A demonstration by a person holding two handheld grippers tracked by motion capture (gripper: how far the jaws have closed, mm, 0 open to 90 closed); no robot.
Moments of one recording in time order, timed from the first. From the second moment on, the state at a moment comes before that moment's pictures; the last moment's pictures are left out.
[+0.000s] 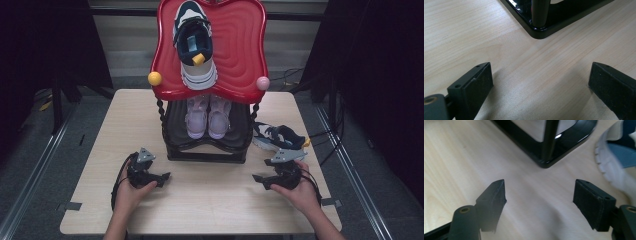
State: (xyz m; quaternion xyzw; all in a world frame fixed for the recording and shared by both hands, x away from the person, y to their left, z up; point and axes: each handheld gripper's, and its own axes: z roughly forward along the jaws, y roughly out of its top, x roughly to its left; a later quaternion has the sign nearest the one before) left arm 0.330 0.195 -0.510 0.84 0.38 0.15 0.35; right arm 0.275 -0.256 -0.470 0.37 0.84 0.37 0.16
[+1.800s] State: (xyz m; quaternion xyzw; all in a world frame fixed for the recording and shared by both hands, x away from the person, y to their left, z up) left arm 0.330 0.196 -0.510 0.84 0.38 0.15 0.35; right arm 0.317 -0.320 -0.437 0.43 0.81 0.33 0.22
